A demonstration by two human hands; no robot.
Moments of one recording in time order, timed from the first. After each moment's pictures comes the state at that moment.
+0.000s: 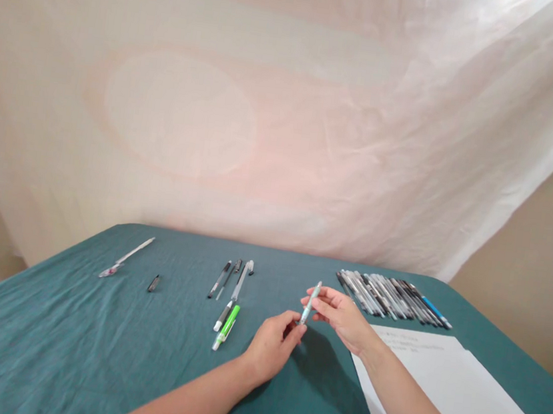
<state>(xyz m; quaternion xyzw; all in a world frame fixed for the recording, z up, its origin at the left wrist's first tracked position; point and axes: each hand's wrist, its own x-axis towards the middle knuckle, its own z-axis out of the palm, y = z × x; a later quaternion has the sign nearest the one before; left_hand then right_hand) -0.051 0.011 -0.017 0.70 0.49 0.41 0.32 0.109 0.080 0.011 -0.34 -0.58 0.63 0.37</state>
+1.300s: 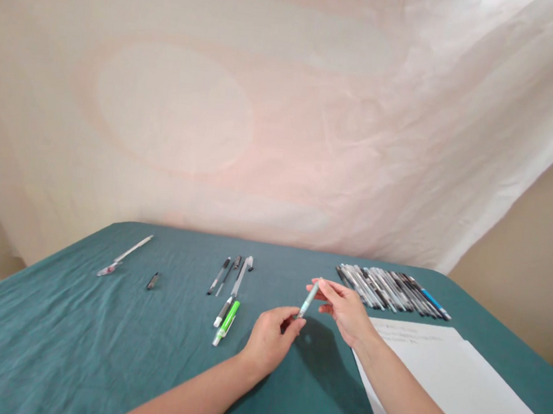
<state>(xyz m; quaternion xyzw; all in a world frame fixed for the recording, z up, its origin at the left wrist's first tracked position) -0.049 0.010 -0.015 0.69 0.51 0.43 0.28 0.107 0.082 0.009 -0.40 -0.51 0.60 0.47</state>
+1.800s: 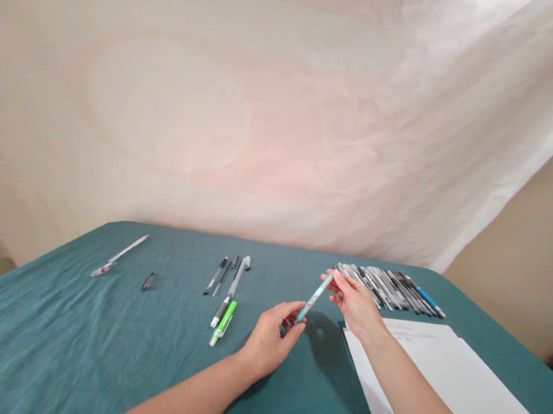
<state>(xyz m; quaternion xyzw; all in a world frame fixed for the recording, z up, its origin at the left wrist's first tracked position) -0.048 0.008 -0.009 0.71 0.46 0.45 0.29 0.127 0.102 0.008 -0.41 -0.44 0.60 0.53</state>
